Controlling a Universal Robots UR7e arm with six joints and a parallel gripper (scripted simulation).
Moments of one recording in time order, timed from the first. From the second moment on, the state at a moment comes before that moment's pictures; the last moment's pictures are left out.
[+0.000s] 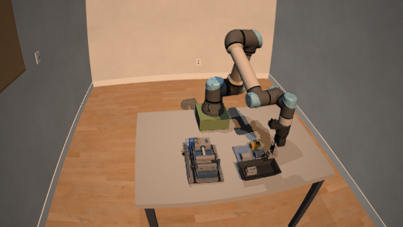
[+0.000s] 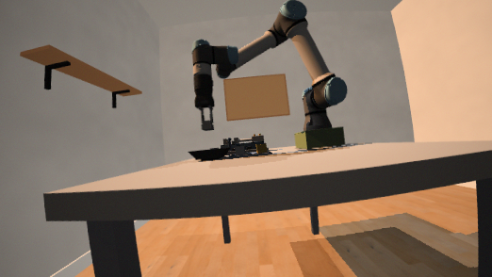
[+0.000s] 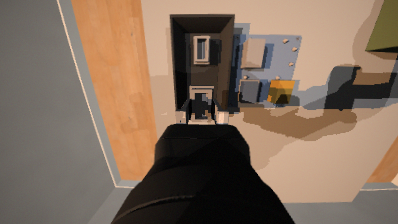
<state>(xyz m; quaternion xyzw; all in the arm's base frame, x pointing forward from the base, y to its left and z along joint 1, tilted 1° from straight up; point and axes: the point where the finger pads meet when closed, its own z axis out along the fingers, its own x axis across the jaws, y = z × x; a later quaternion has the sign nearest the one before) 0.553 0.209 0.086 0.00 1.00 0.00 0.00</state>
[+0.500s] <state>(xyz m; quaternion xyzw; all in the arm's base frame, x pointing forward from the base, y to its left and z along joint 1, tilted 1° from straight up) 0.554 0.209 0.077 0.00 1.00 0.00 0.00</state>
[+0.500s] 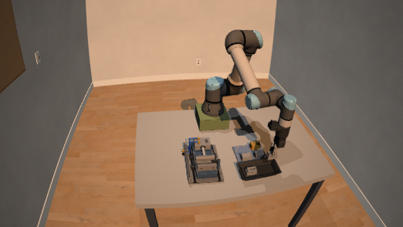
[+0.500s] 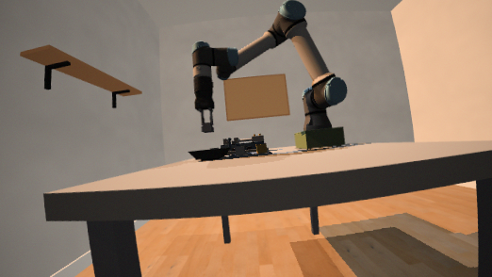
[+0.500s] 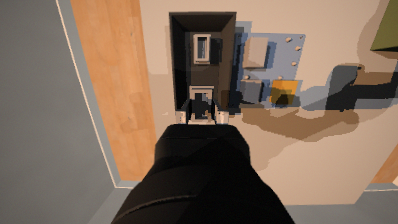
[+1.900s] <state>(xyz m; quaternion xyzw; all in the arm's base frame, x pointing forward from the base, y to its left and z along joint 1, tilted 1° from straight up) 0.553 0.208 0.008 0.00 1.00 0.00 0.00</state>
